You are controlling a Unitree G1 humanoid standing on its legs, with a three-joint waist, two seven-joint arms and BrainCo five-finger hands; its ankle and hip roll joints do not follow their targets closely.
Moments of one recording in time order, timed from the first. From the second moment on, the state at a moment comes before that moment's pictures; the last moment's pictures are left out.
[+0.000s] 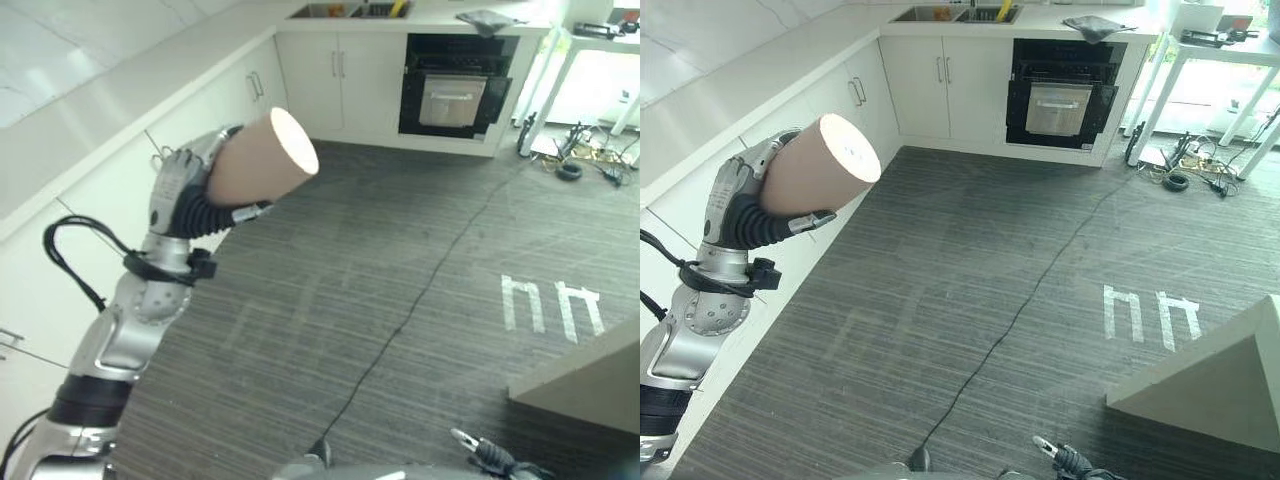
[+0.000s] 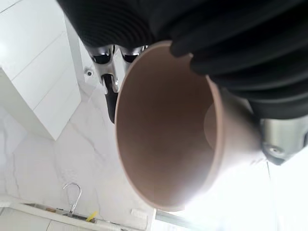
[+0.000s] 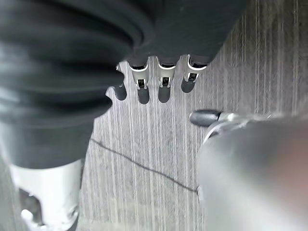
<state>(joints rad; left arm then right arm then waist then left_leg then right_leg) -0.19 0.77 0.00 -0.15 0.41 -0.32 0.35 0.05 -0.26 0.07 1.05 0.41 0.10 0.13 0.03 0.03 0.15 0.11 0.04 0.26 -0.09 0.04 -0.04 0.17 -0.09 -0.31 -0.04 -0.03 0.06</state>
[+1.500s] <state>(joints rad) -0.16 0.78 -0.09 0.06 0.41 -0.28 0.33 0.11 -0.26 0.00 1.11 0.49 0.05 0.12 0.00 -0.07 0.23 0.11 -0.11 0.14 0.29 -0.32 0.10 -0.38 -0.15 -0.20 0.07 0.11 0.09</state>
